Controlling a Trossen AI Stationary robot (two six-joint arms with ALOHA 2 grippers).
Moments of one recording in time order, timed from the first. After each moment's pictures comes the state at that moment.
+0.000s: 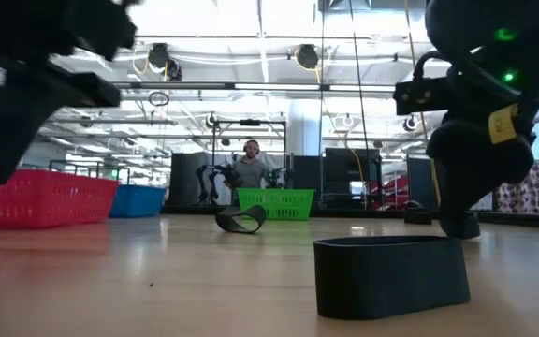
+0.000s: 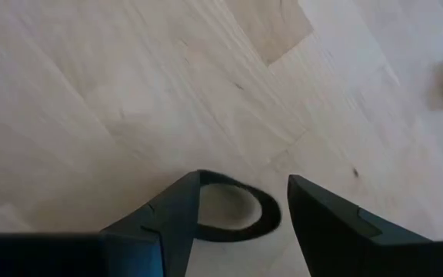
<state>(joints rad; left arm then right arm) -0.56 1.80 1.23 -0.97 0.05 -0.37 0.50 1.84 1.09 -0.95 0.52 1.17</state>
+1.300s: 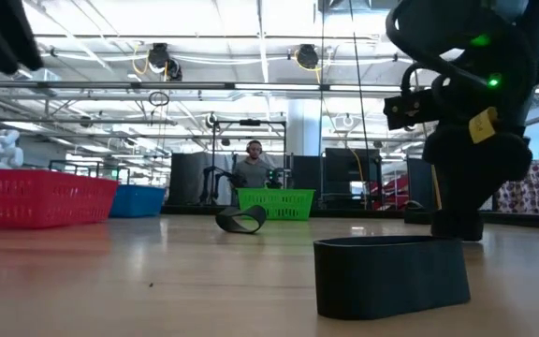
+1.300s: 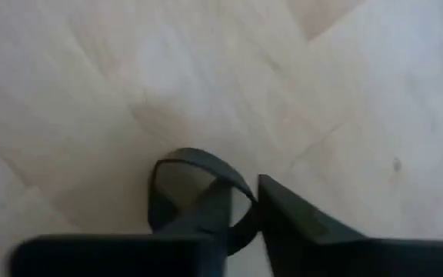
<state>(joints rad) -0.90 1.62 1.21 -1.19 -0.66 -0.81 0.45 1.84 1.09 -0.89 0.37 1.09</state>
